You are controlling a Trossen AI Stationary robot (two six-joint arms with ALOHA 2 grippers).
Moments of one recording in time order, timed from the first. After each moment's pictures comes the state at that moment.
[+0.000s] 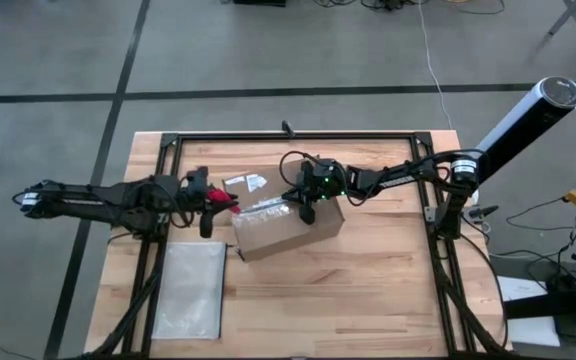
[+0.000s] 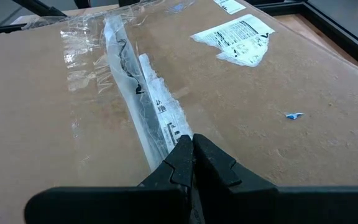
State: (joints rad) left arm -0.01 0.65 0.52 -0.17 -0.18 -0.20; right arm -0.26 1.84 0.94 0.42 -0.24 -0.01
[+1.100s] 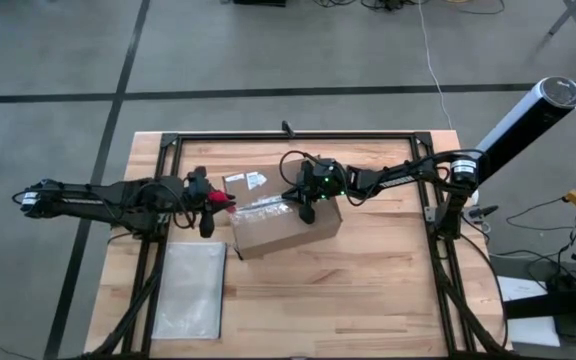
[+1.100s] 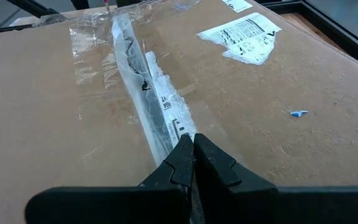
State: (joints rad) left arm -0.01 0.67 0.55 -0.29 -0.22 -0.19; right arm -0.26 1.84 0.94 0.42 -0.24 0.00
